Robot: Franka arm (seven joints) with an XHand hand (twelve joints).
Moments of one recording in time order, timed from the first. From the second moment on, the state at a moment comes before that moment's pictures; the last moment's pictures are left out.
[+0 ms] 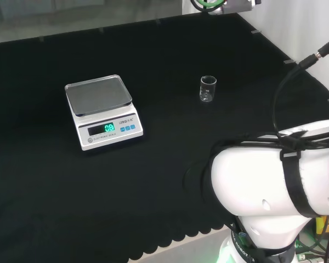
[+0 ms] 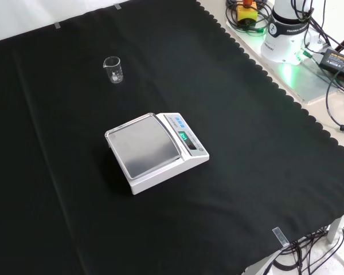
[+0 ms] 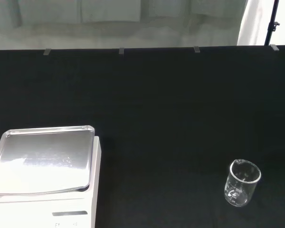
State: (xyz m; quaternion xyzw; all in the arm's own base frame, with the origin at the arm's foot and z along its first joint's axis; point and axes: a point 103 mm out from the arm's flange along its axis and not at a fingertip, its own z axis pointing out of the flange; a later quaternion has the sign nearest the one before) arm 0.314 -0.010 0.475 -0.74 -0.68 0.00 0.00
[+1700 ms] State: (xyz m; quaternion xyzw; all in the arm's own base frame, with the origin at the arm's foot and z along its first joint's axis) arm 0.448 -0.153 0.275 -0.72 -0.68 -0.01 0.11
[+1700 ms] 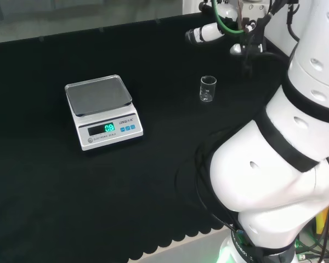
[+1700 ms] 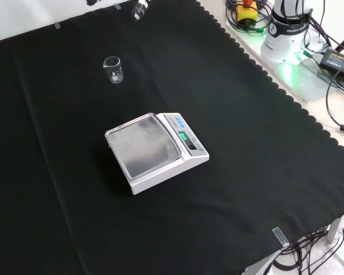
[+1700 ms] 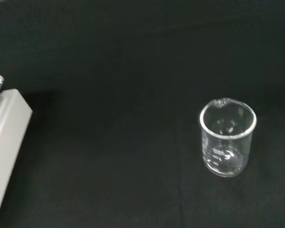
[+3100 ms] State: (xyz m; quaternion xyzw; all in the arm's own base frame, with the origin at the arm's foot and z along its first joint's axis) arm 0.520 -0.180 0.152 -0.74 -0.65 0.03 0.18
